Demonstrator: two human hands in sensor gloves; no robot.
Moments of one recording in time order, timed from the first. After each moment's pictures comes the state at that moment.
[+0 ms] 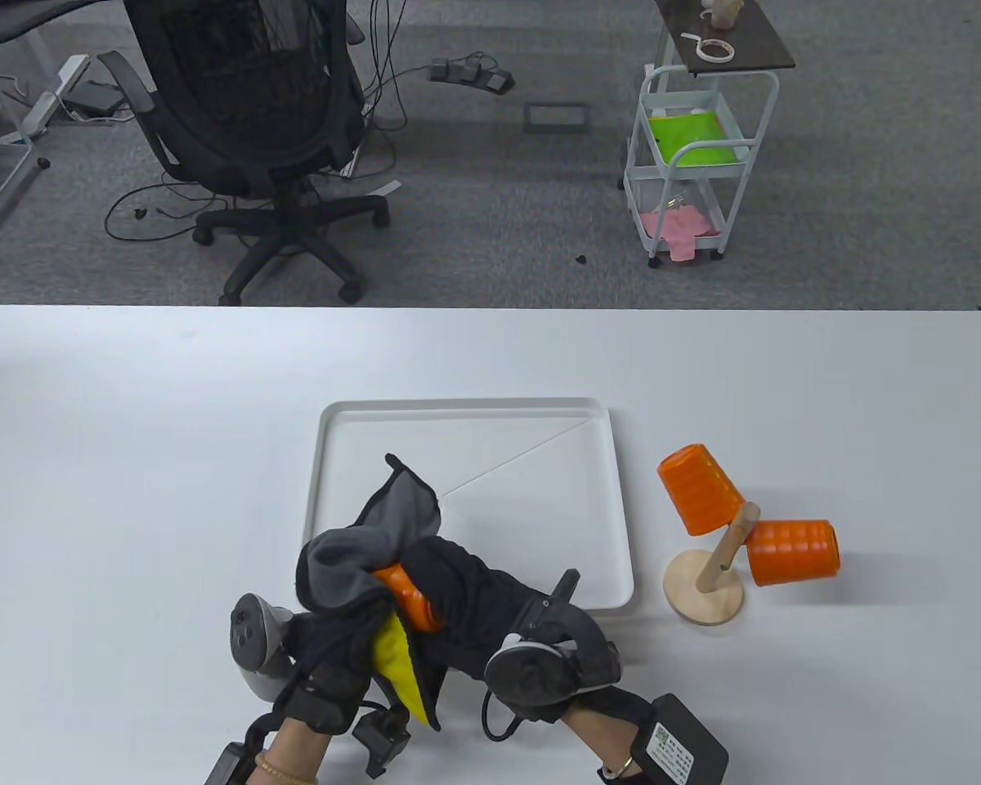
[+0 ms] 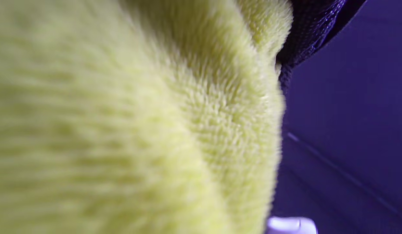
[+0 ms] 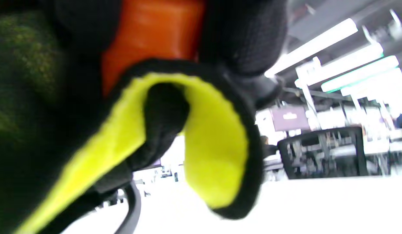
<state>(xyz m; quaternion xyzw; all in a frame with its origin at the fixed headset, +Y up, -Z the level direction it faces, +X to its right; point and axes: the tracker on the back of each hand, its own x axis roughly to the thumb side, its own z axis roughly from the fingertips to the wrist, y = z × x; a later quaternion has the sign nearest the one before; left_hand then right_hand) -0.197 -0.733 -0.238 0.05 -0.29 0.73 0.62 0.011 -0.658 -0.231 0.42 -0.14 0.85 0.27</state>
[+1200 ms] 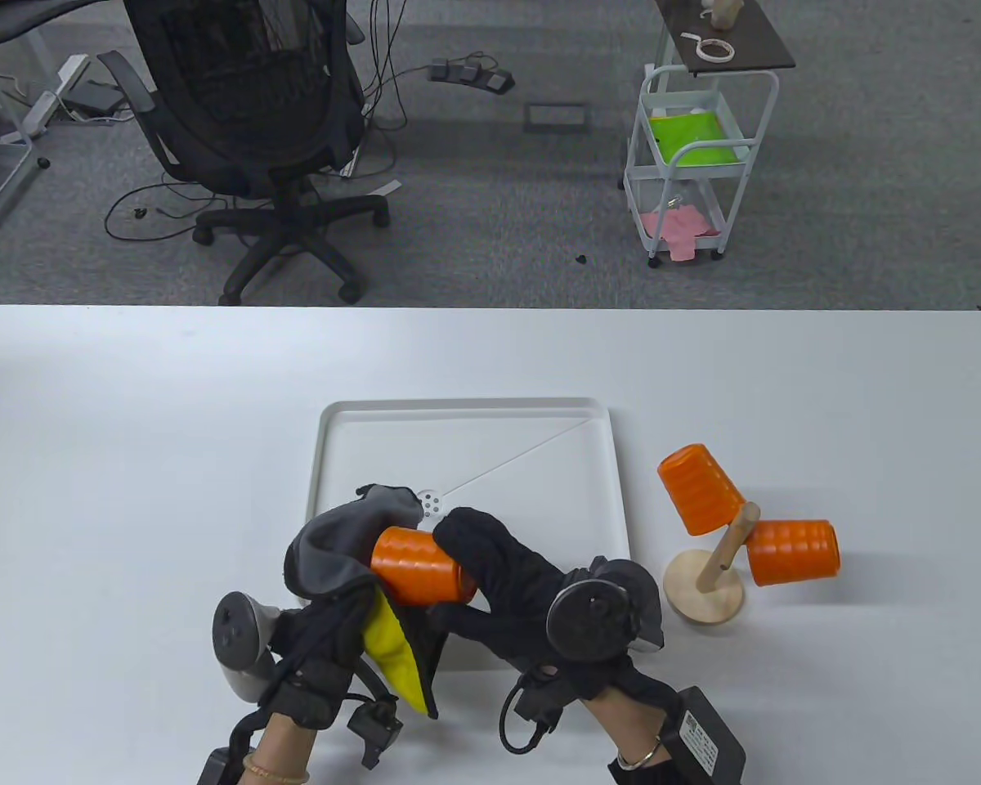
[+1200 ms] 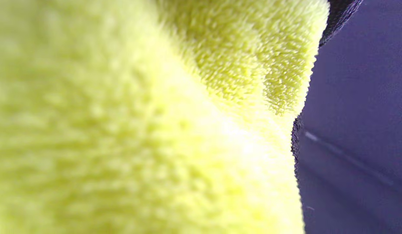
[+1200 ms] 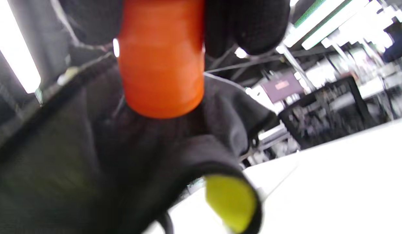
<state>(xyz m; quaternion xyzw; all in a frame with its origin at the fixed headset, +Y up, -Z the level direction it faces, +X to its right) -0.209 -0.728 -0.244 -0.01 -0.26 0.75 0.60 0.038 -0.641 -0.234 0.43 -0.13 0.84 0.30</state>
